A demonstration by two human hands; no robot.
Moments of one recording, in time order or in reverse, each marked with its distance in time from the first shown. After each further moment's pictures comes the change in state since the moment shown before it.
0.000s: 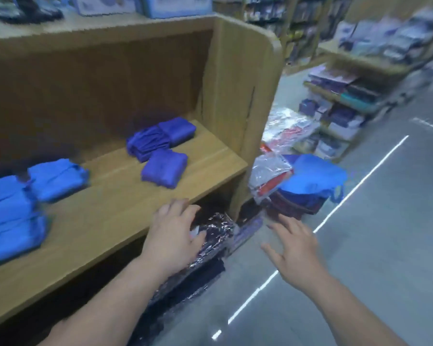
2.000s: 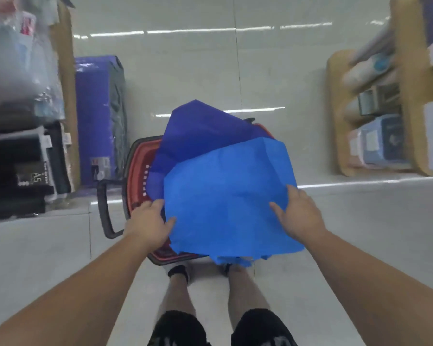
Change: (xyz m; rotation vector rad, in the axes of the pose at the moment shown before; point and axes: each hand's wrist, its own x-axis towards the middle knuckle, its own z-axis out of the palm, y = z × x) left_hand 0.633 0.403 0.669 -0.301 -0.676 -1.149; right_hand 0.732 0.833 0.237 -0.227 -0.897 -0.036
